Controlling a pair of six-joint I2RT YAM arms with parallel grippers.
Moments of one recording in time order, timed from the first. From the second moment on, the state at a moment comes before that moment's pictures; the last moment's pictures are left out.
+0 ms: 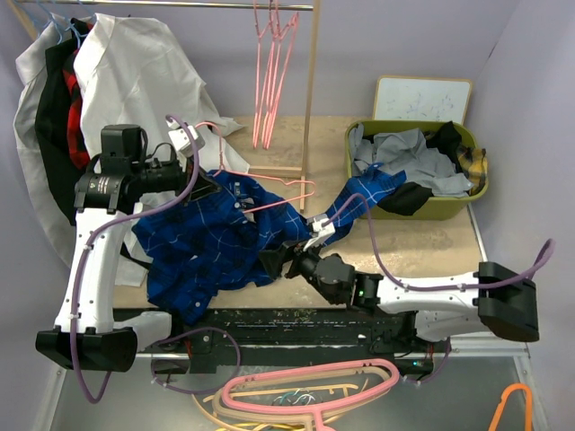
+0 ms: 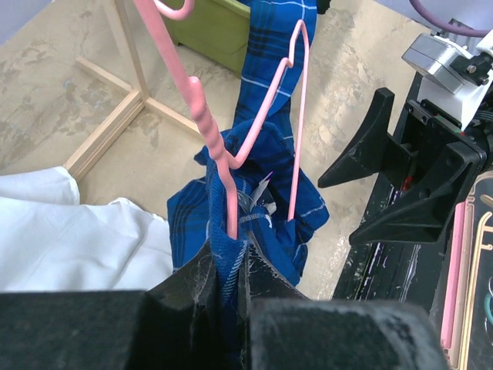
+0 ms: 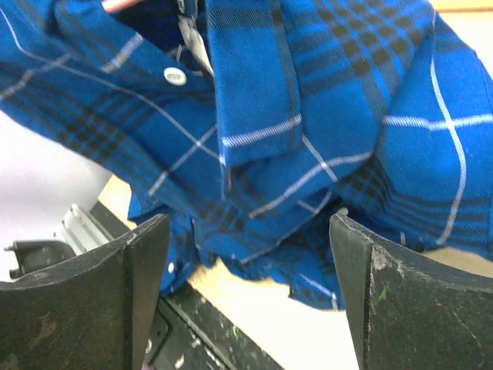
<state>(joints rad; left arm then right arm) -0.04 1.17 1.46 -0.96 0.97 0.45 1.30 1.21 0.53 0.52 0.59 0.63</state>
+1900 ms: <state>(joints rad) -0.06 1.26 1.68 -1.22 0.76 0.97 0.77 0.93 0.54 0.37 0.01 0.52</state>
